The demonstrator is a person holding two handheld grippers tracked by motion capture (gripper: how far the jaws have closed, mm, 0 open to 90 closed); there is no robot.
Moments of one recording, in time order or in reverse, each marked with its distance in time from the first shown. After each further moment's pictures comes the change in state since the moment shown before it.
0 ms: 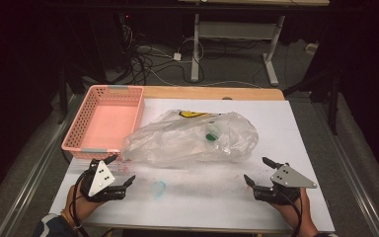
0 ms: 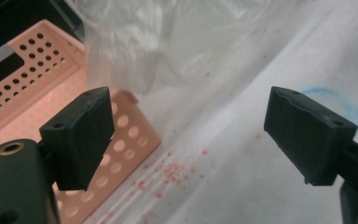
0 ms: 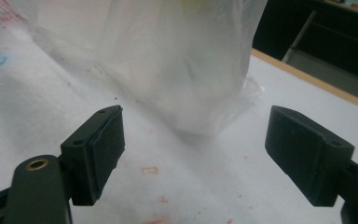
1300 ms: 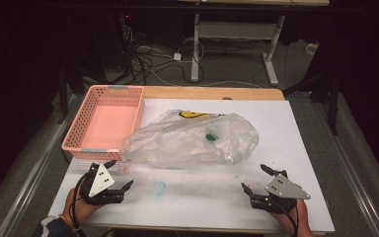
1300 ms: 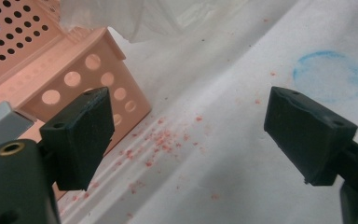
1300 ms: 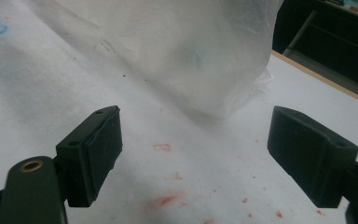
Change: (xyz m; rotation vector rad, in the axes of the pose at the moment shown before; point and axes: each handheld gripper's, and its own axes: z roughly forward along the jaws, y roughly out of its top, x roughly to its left) left arm 0.000 -0.014 0.006 0.065 -0.026 -0.015; right arm 0.017 -0.016 0.000 0.008 -0.024 -0.061
